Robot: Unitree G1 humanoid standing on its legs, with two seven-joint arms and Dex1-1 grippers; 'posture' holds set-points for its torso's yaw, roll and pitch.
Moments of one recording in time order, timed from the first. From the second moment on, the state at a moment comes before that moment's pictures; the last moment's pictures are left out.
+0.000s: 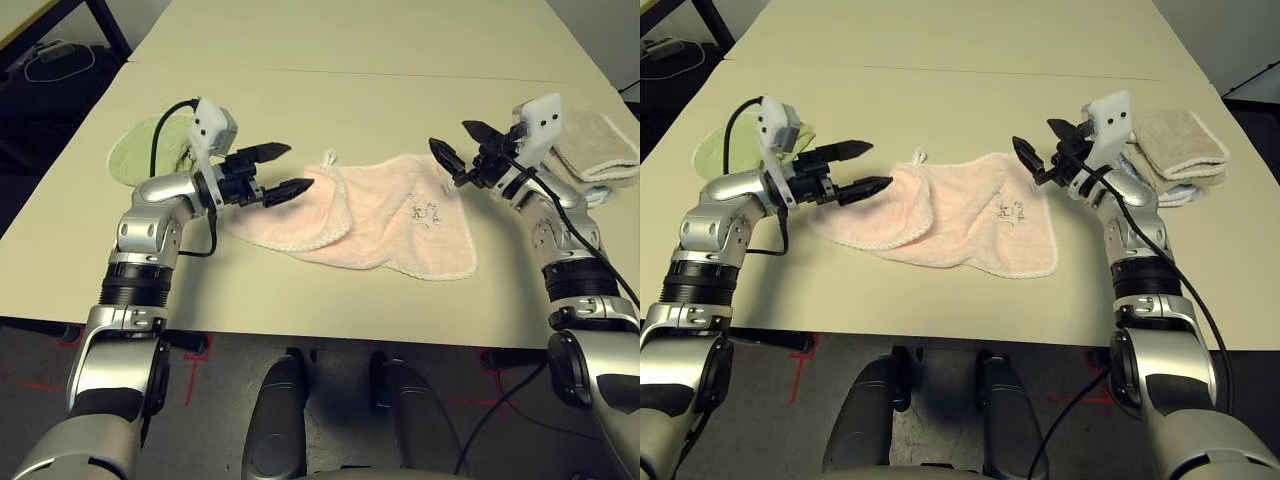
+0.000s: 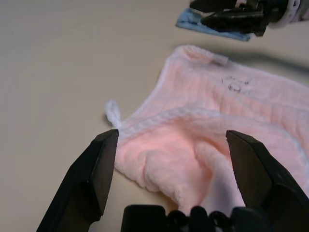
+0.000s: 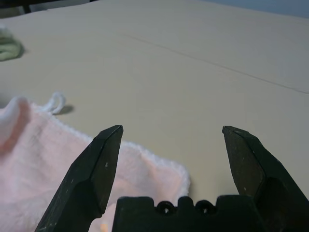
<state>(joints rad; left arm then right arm) -0.77 0.56 -0.02 0.42 -0.30 0.24 -1.11 -0.77 -0.47 -0.12 0.59 0.24 0.06 0.78</state>
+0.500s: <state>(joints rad) -0.78 0.56 -0.02 0.44 -0.27 0.21 -1.11 -0.98 -0.54 0.03 0.72 0.07 0.31 0.80</state>
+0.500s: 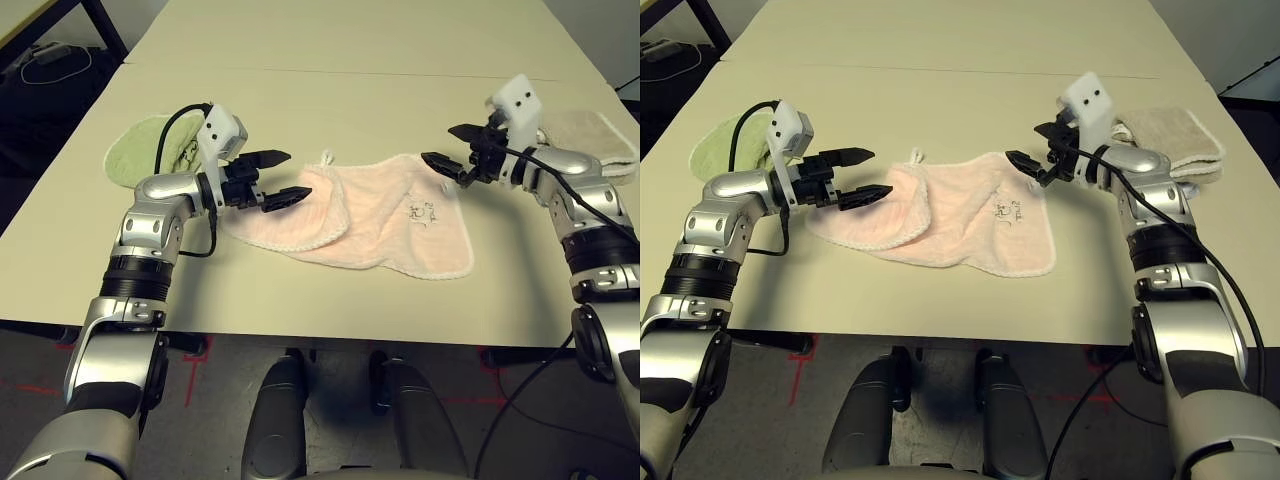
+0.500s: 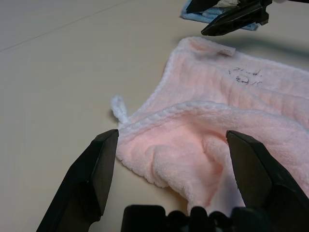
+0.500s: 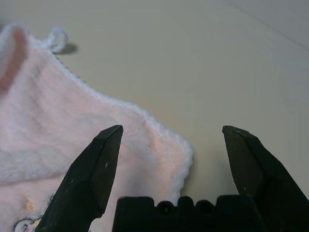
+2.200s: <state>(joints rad) -0.76 0.53 -0.02 0.36 -0.27 0.25 -1.07 -1.41 -0.51 0.12 1.23 -0.12 0.61 0.90</state>
